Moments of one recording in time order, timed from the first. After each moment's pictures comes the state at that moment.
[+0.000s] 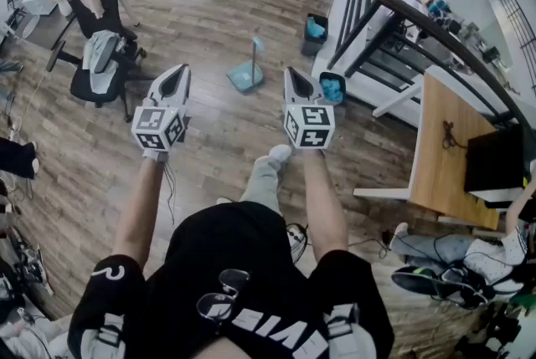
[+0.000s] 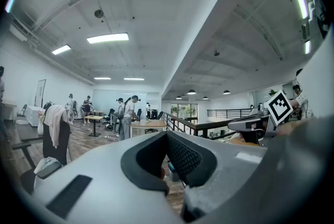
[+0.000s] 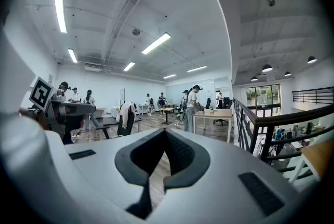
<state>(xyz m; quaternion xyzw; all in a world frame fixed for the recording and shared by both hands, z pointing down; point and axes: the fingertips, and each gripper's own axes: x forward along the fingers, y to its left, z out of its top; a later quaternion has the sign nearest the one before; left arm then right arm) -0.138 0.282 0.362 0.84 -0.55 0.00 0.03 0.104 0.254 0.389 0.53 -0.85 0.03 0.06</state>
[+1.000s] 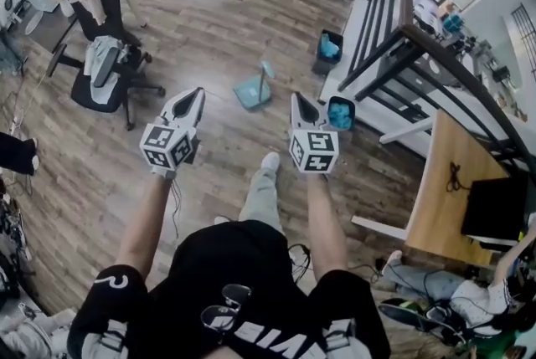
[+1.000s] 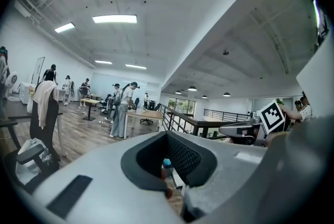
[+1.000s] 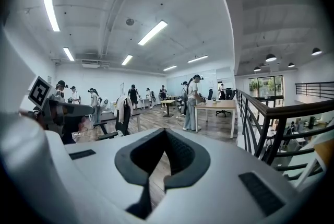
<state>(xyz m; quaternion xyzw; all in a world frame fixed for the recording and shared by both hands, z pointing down) -0.126 0.158 0.410 0.85 -0.52 0.00 0.11 0.103 0.122 0.436 0.52 -0.85 0.08 0.09</state>
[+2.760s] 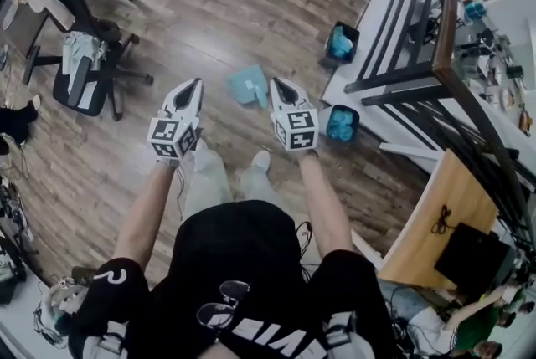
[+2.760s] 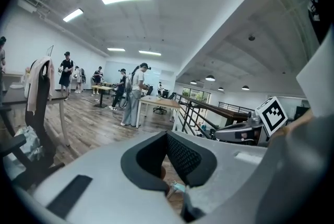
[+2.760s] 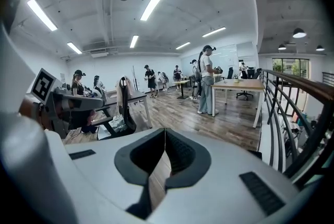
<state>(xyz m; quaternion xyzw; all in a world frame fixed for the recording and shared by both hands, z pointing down) -0.135 -0.149 0.539 0.80 -0.58 0.04 0.16 0.047 -0.197 0.582 0.40 -0.89 0.14 0.17</state>
